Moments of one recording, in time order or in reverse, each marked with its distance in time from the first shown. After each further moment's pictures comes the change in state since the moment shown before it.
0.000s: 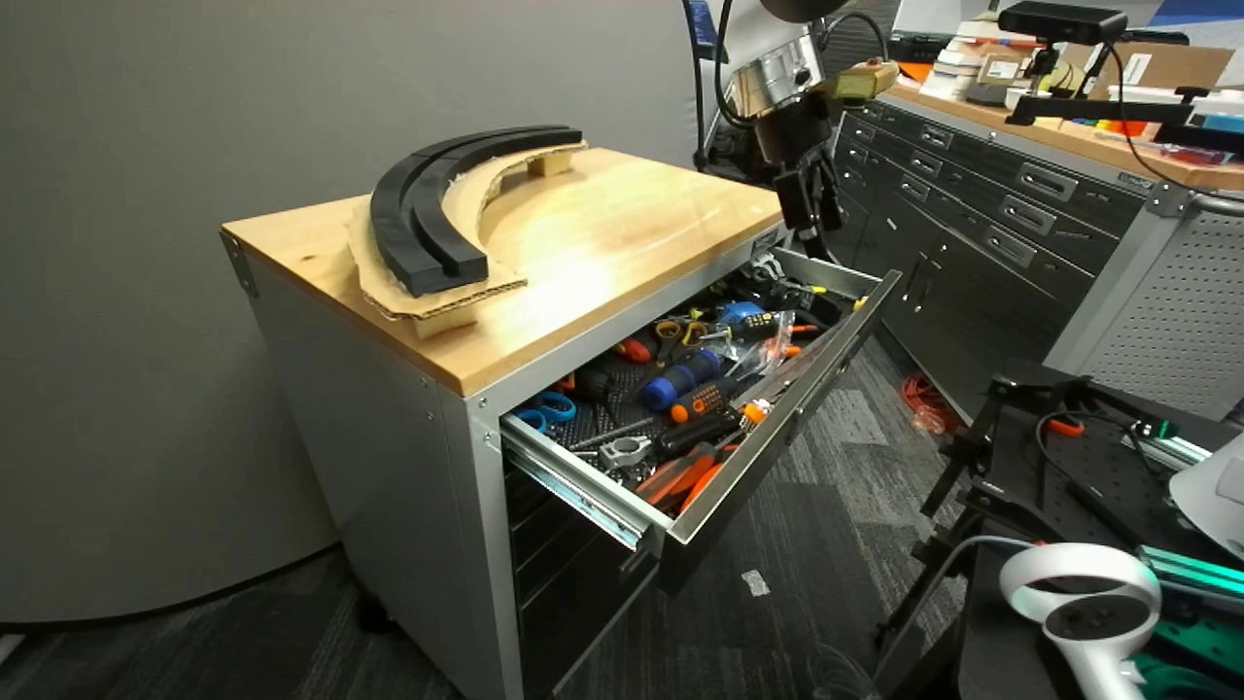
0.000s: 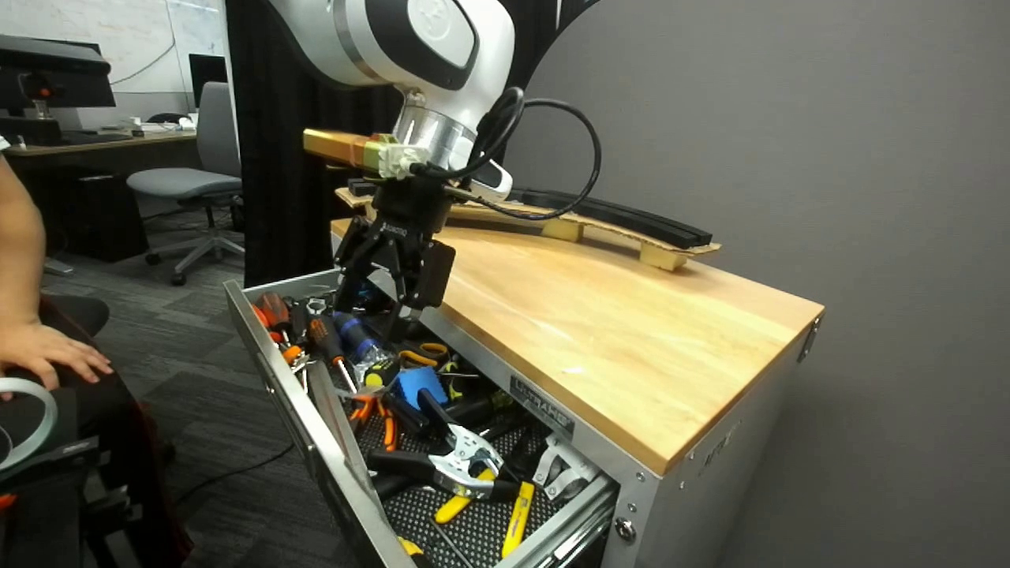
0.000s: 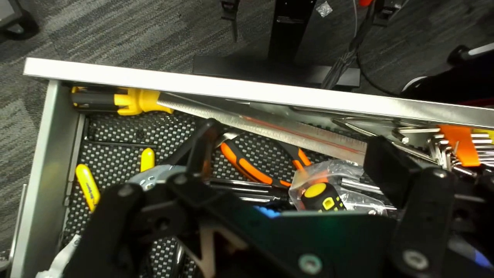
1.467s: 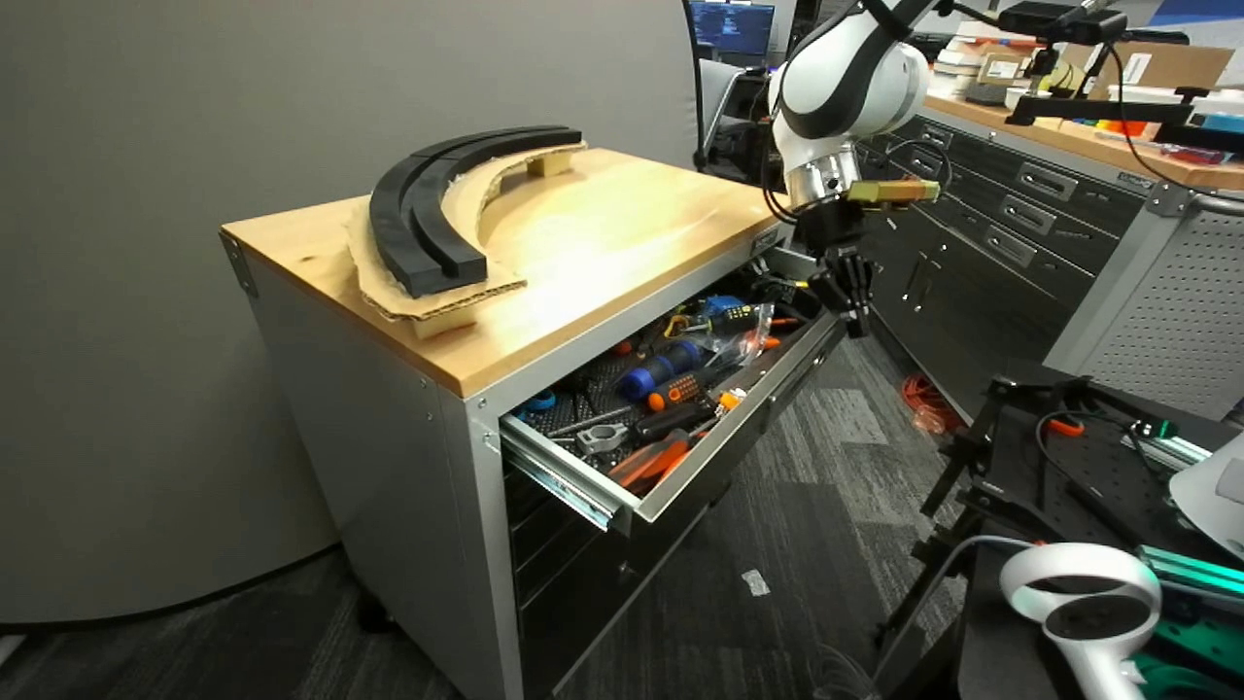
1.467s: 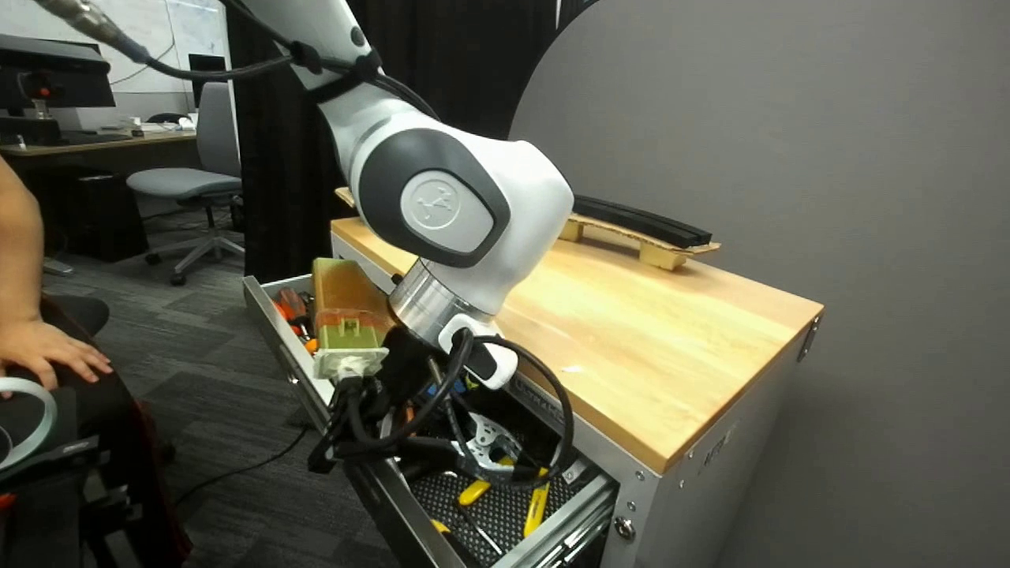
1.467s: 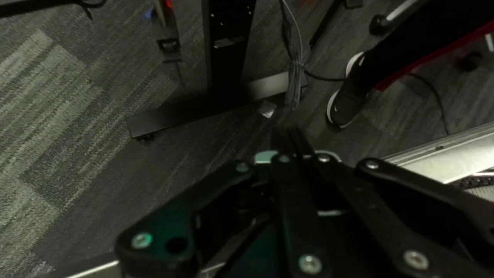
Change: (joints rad) arm -0.142 0.144 -0.075 -0.142 0.269 0.190 0.009
